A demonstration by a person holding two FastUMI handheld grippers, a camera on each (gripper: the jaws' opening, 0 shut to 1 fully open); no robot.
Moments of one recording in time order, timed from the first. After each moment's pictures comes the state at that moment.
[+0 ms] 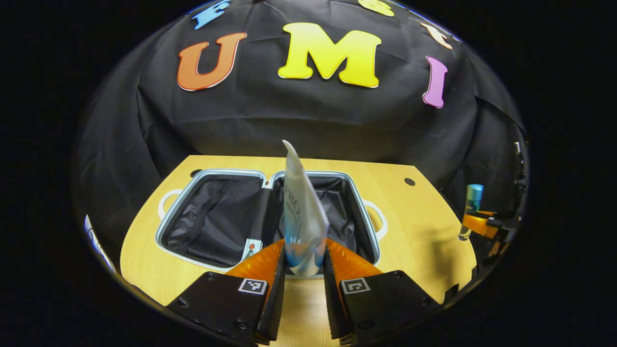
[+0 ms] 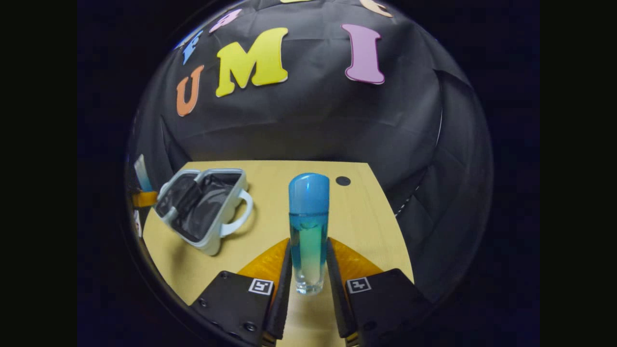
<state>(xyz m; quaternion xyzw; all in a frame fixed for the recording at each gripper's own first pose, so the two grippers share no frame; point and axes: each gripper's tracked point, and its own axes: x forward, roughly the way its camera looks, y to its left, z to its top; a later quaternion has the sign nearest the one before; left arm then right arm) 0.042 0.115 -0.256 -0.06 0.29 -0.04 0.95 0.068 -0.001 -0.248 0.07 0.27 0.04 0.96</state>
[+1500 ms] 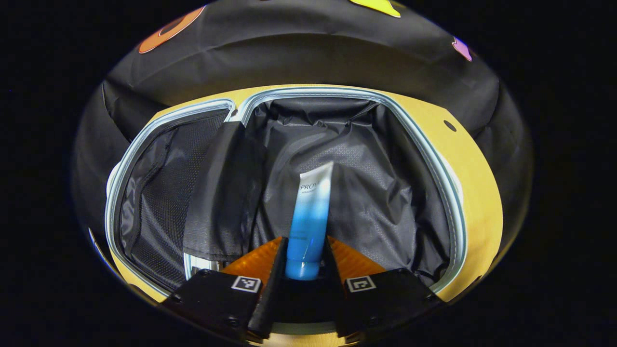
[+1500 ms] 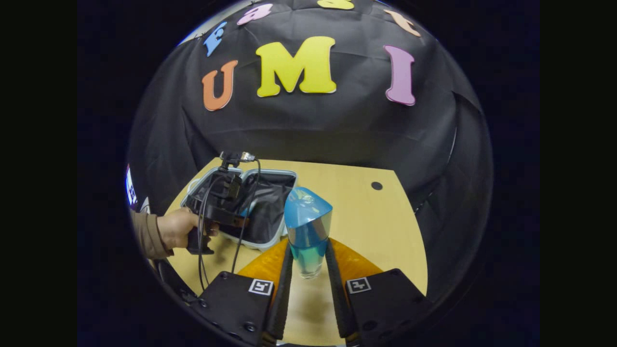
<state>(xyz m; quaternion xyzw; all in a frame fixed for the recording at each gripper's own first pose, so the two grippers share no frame) 0.108 0.114 -0.402 -0.03 0.47 -0.04 0.88 0.031 0.131 -0.190 0.04 0.27 0.11 0.95</state>
